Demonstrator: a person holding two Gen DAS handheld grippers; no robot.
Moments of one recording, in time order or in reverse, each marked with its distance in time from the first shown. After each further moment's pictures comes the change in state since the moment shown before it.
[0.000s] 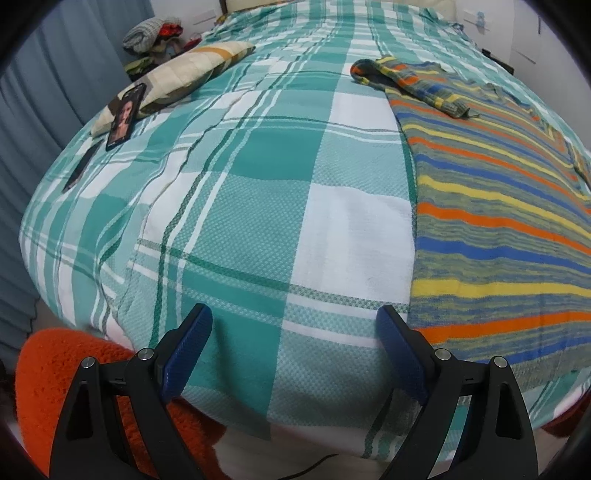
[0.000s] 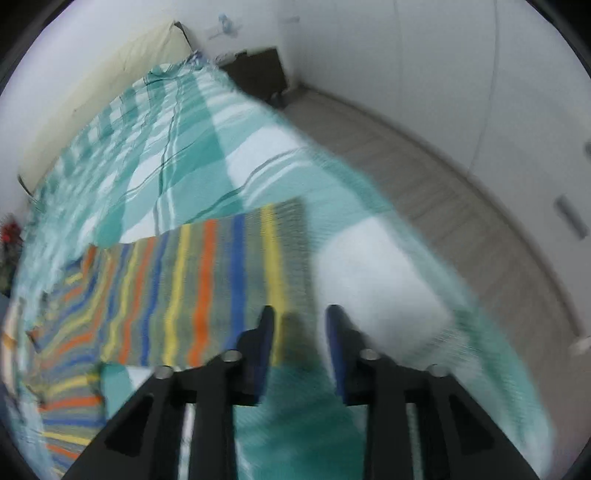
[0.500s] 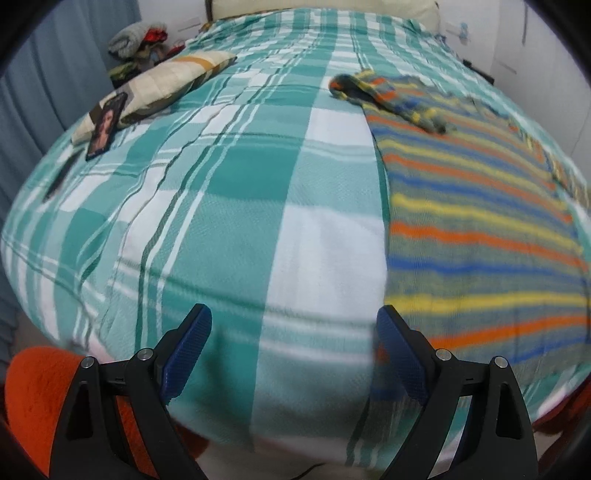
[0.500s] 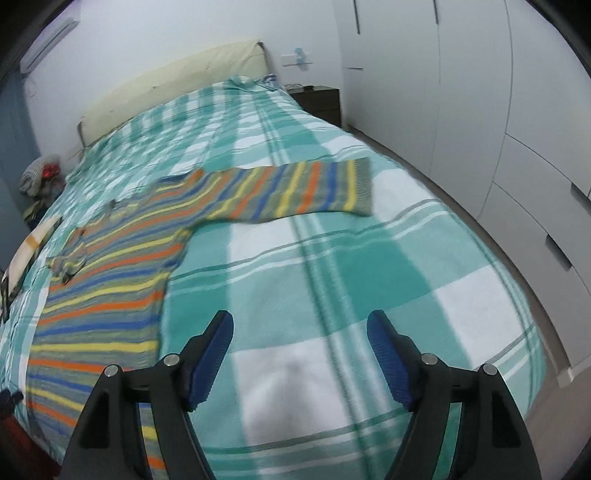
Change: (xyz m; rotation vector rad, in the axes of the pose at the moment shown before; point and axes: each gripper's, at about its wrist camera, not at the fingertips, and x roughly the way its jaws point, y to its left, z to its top) left arm -0.003 0.004 0.014 -0.019 -0.047 -0.104; right arm -0.127 0.045 -0.169 -0.217 -0.166 0.093
